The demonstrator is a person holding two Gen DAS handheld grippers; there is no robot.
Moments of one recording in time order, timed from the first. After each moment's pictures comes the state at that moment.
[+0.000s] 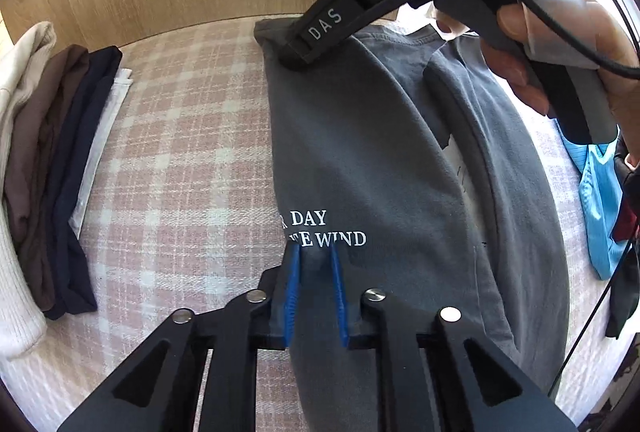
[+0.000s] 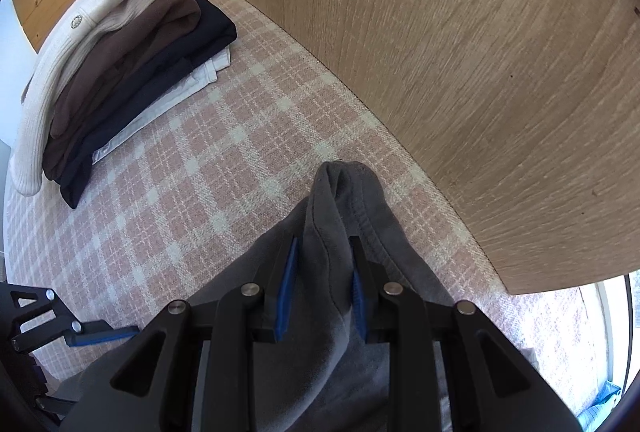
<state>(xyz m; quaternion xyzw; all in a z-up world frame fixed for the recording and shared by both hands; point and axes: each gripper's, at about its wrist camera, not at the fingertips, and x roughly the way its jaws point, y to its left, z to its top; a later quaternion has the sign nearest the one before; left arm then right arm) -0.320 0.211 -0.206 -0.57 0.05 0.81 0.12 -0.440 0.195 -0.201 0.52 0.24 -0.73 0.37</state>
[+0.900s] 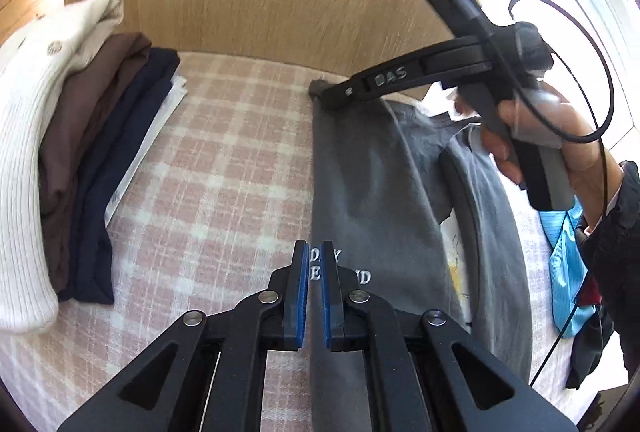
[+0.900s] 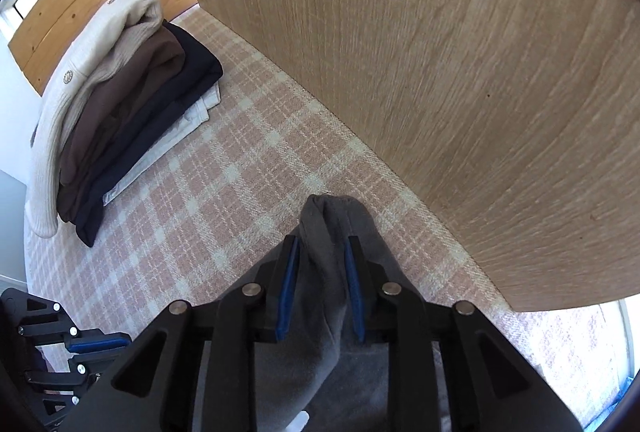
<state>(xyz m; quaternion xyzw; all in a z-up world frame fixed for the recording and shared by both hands) -0.315 0.158 -0.170 -0.50 -0.06 0.85 0.11 -0.470 0.194 -0.192 0.54 0.17 -0.73 0.38</state>
